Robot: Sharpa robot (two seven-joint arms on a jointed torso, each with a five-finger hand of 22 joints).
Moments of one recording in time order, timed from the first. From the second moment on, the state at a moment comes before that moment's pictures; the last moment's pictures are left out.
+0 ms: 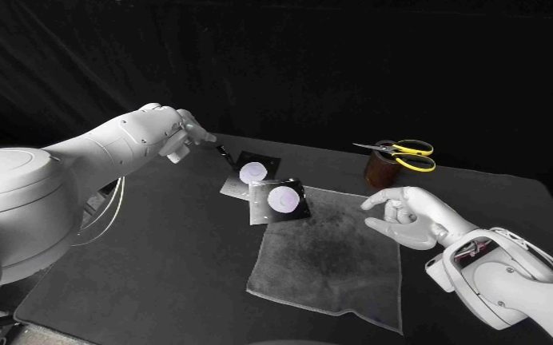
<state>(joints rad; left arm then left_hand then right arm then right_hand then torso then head) 1.26 -0.63 -0.07 0.54 -0.73 -0.03 -0.26 1.30 -0.24 0.51 0.17 0.05 0.75 0.17 0.47 0.31 1.04 0.09 1.10 0.69 1.47 0.01 1.52 1.31 0.08 1.35 0.12 1.42 1.23 1.12 -0.92 -0.17 1.69 -1.17 -0.56 0.05 1.20 -0.16 0.54 -0.11 0.16 0.84 0.15 0.40 0.27 1.20 0.07 0.98 1.13 1.46 -0.01 1.48 1.31 0.06 1.45 0.10 1.45 1.31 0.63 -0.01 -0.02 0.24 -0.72</state>
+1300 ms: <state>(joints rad) 1.19 -0.72 -0.09 1.25 -1.29 -0.15 -0.07 1.46 -0.23 -0.16 0.30 0.05 0.65 0.18 0.57 0.24 0.72 0.15 0.71 0.18 1.09 0.08 1.16 0.60 0.18 1.01 0.16 0.90 0.56 1.12 -0.90 -0.17 1.68 -1.16 -0.55 0.08 1.20 -0.18 0.61 -0.09 0.15 0.84 0.16 0.38 0.28 1.07 0.07 0.58 0.67 1.46 -0.01 1.35 1.21 0.08 1.34 0.09 1.29 1.11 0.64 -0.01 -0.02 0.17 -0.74</state>
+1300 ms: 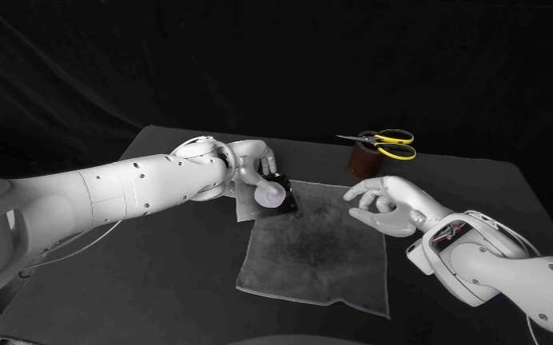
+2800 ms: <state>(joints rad) 1.19 -0.64 -0.09 1.19 -1.52 -0.04 -0.35 1.48 -0.24 -0.15 0.30 0.05 0.55 0.16 0.71 0.26 0.58 0.16 0.84 0.18 1.05 0.10 1.29 0.55 0.17 0.97 0.19 1.02 0.67 1.12 -0.89 -0.17 1.68 -1.15 -0.54 0.08 1.20 -0.18 0.61 -0.09 0.15 0.83 0.16 0.38 0.28 1.08 0.07 0.57 0.66 1.46 -0.01 1.35 1.21 0.08 1.34 0.09 1.29 1.11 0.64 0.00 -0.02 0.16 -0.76</state>
